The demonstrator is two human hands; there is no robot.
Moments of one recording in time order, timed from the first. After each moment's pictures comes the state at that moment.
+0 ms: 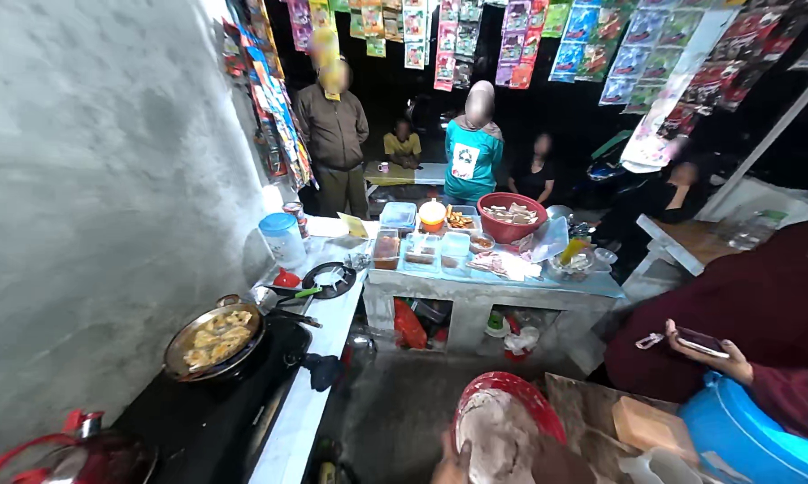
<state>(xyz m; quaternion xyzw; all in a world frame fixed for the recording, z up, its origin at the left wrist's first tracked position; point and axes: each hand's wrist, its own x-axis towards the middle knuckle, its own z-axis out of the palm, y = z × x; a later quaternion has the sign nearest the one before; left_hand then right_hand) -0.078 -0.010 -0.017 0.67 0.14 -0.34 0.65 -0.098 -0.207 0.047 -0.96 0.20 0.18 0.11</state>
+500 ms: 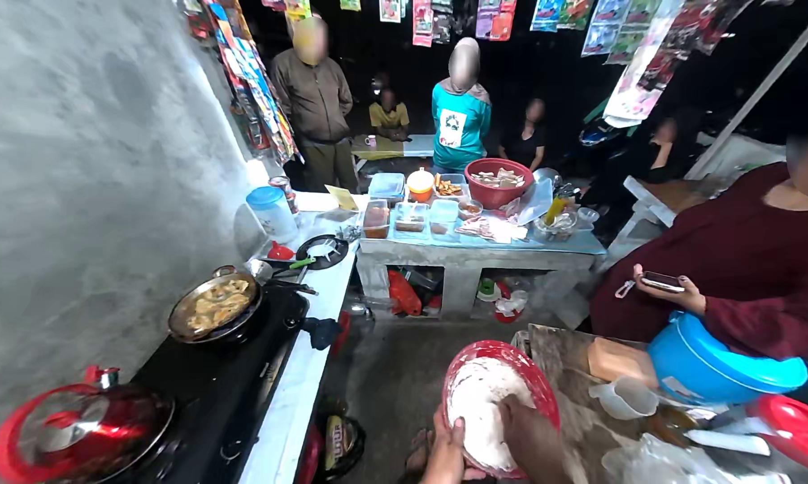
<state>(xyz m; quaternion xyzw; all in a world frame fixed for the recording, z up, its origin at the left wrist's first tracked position) -0.175 -0.022 -0.011 0.62 0.18 -0.29 0.71 -0.162 -0.194 0.031 -0.95 0.17 0.19 0.15</state>
